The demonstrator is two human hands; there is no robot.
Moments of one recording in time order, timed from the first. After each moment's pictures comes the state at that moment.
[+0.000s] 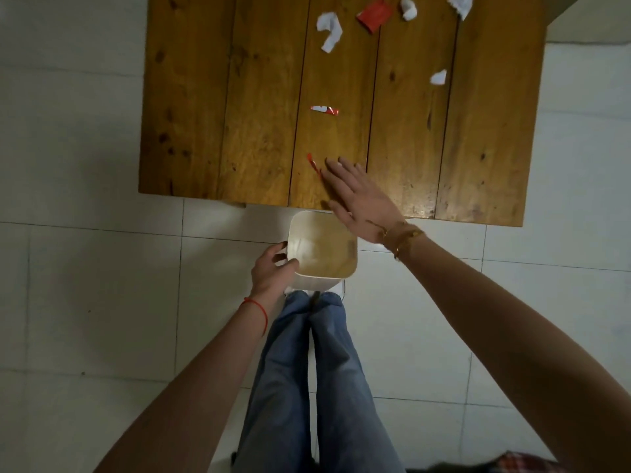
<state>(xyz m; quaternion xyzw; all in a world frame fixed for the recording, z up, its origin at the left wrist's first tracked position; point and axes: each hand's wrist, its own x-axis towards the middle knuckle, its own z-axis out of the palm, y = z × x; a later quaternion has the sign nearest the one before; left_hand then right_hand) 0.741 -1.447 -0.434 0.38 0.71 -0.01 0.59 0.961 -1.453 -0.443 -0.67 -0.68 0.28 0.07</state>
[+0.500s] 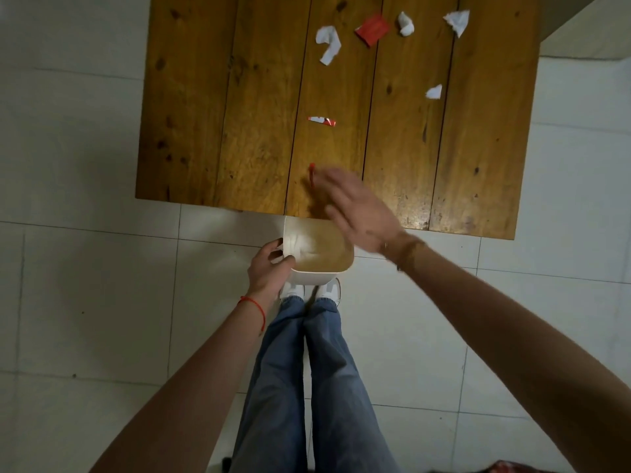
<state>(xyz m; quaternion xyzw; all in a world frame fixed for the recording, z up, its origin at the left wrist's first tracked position) 0.750 -1.437 -0.433 0.36 0.72 0.02 0.60 0.963 -1.450 -0.414 -0.64 -0.70 0.27 0.14</state>
